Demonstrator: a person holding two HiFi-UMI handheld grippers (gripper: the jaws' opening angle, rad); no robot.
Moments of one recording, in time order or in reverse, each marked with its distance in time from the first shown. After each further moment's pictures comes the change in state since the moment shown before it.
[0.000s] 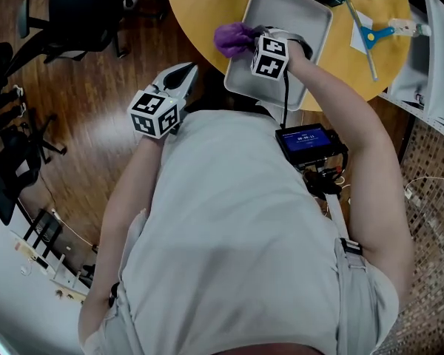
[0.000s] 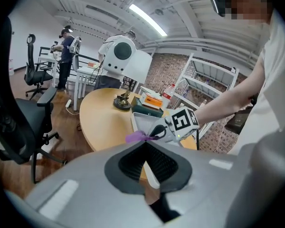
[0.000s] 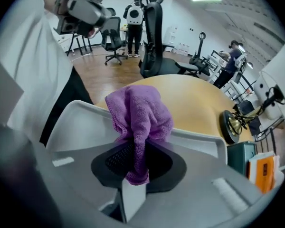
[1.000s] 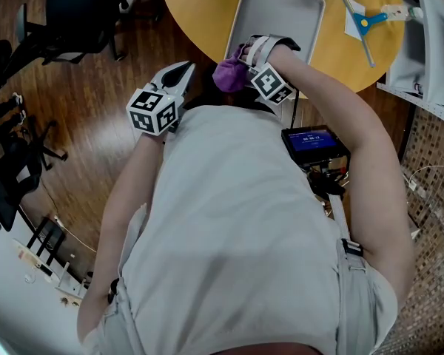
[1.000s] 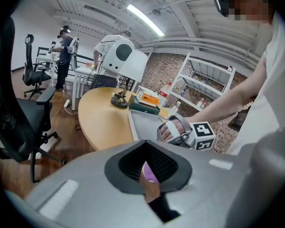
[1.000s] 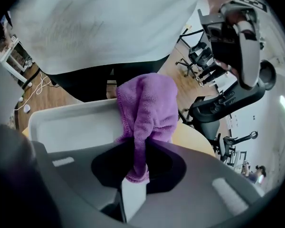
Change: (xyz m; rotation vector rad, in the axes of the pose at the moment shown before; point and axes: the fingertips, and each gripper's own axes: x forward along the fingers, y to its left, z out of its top) left arm -0.005 -0.023 -0.013 0.024 0.001 -0.021; right arm -0.010 0.104 -0.004 -1.083 -0.004 -0.057
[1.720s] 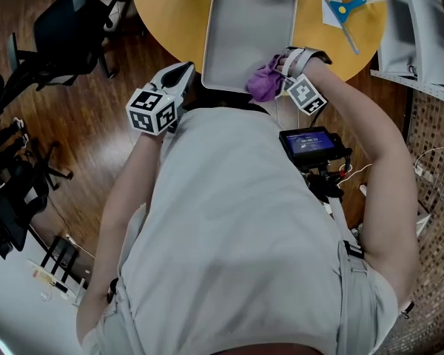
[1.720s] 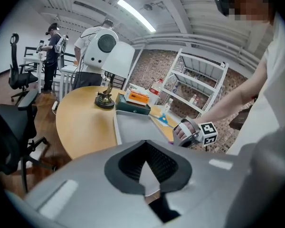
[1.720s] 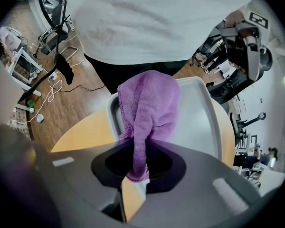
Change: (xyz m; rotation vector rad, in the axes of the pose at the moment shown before) left arm 0.040 -0.005 0.010 0.047 0.042 -0.088; right arm -0.036 0.124 -0.043 0.097 0.055 0.113
